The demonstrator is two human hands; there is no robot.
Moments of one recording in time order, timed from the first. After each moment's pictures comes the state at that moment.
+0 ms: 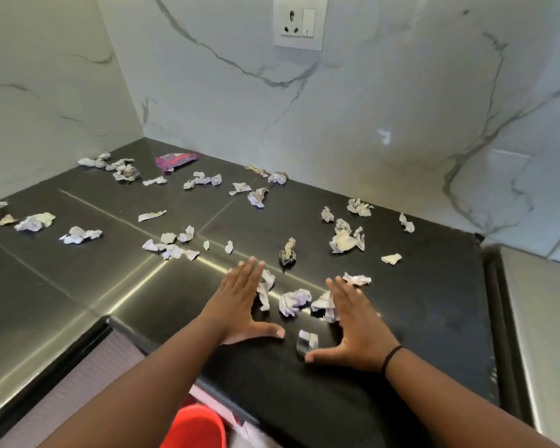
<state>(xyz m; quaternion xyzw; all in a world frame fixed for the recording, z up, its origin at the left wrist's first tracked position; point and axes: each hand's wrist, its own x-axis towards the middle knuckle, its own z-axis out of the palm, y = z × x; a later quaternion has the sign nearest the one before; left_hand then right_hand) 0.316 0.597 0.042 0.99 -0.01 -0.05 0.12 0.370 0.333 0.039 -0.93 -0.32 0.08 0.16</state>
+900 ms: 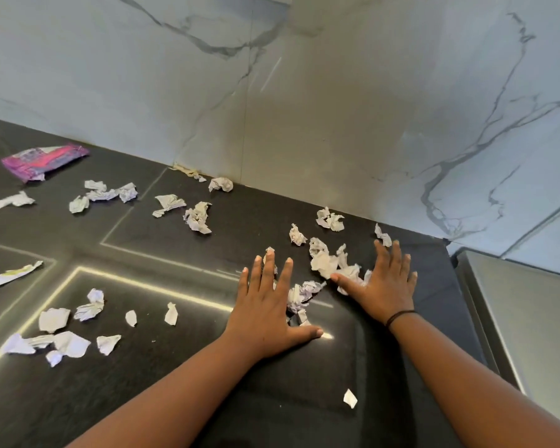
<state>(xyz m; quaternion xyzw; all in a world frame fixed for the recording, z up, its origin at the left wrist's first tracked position) 0.469 0.557 0.028 0.98 -0.10 -0.03 0.17 0.532 0.325 0.039 -0.99 0.09 -0.01 0.14</state>
